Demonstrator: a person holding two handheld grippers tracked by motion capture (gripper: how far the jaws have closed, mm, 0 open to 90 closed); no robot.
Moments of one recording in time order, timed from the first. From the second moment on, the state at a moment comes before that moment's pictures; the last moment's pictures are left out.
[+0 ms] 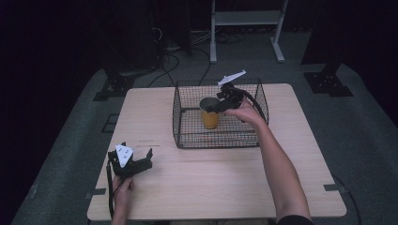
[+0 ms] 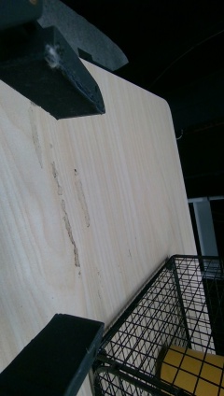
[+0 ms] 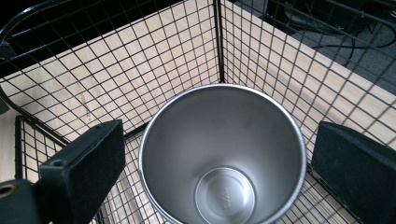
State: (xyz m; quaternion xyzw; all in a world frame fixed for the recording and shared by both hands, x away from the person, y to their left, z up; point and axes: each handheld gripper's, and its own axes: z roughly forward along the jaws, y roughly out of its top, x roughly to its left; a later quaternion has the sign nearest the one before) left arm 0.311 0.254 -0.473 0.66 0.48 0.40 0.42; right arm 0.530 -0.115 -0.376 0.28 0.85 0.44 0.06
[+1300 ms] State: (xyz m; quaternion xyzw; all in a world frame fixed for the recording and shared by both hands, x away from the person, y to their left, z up) left arm 0.311 0.252 -0.474 0.66 0.48 0.40 0.42; right arm 0.489 -0.156 -0.332 0.27 0.83 0.48 0.06
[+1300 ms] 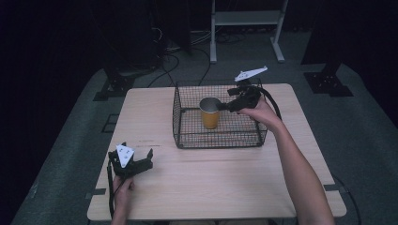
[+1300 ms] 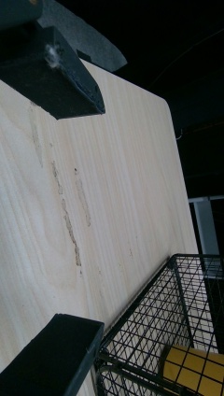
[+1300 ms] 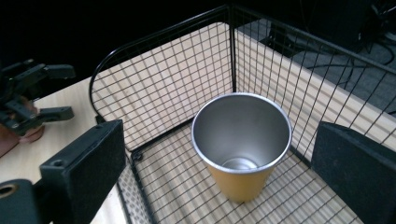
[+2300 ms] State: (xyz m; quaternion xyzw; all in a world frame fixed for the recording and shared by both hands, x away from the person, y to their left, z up) left arm 0.311 0.252 -0.474 0.66 0.48 0.41 0.42; right arm 0.448 -0.188 -0.337 0.28 0.82 0.49 0.05
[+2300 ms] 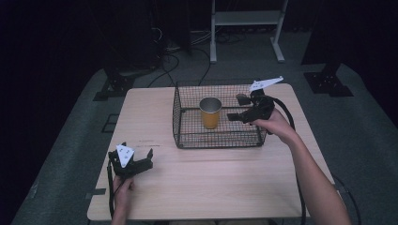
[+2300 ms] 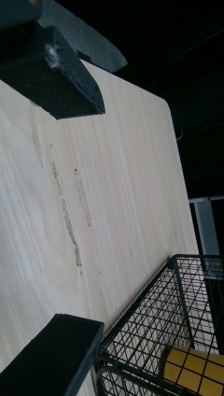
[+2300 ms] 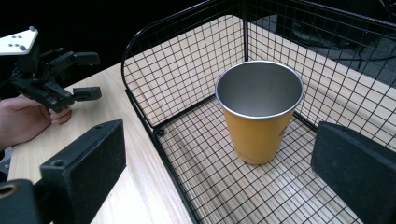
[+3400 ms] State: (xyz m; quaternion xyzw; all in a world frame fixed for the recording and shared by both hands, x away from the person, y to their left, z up) left arm 0.311 0.251 -0.474 0.66 0.48 0.41 0.41; right arm 0.400 -0.205 -0.346 0.25 0.83 0.50 0.04
